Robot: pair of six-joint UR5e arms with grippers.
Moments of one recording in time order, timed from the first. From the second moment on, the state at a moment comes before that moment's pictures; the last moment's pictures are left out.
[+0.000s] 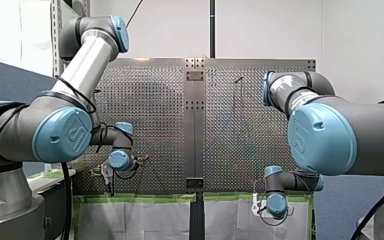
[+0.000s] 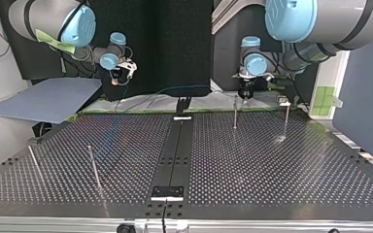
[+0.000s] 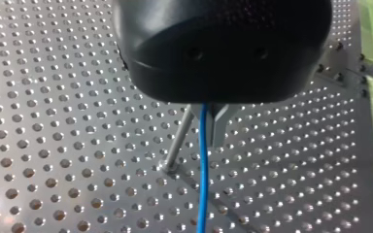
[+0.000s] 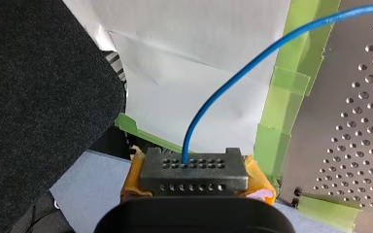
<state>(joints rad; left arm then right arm) -0.08 -2.28 -2.02 -2.22 -1.67 -1.92 1.82 -0.32 1.52 -0.68 1.78 1.55</state>
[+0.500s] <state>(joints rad) -0.06 -2.28 -1.98 -2.23 -1.66 -1.93 1.82 -0.32 1.51 -0.68 1.78 1.55</state>
